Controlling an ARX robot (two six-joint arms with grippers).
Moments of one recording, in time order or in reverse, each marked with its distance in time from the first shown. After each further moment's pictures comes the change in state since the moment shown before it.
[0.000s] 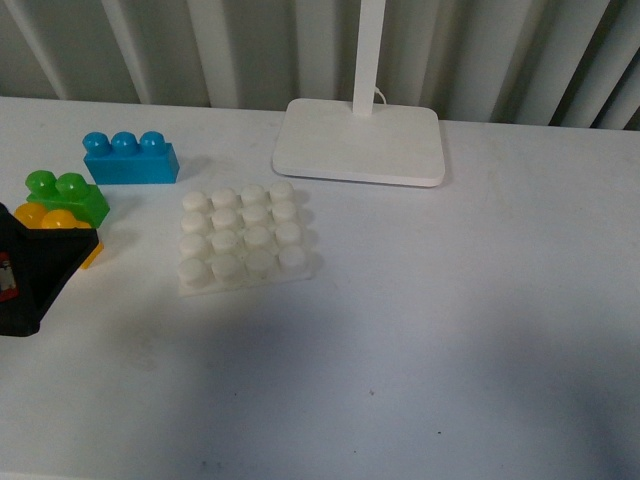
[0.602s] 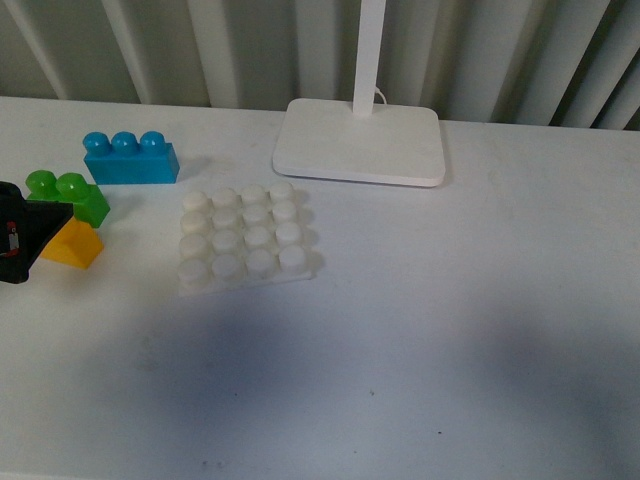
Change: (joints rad) left arm 0.164 0.224 0.203 -0.013 0.066 0.298; right arm 0.000 0.000 0.000 0.000 0.000 0.000
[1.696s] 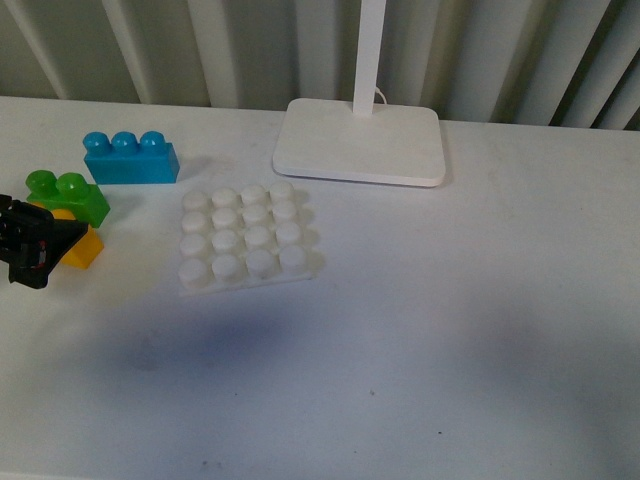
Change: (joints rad) left arm 0.064 0.248 0.192 -0.029 0.053 0.192; right arm 0.000 0.000 0.000 0.000 0.000 0.000
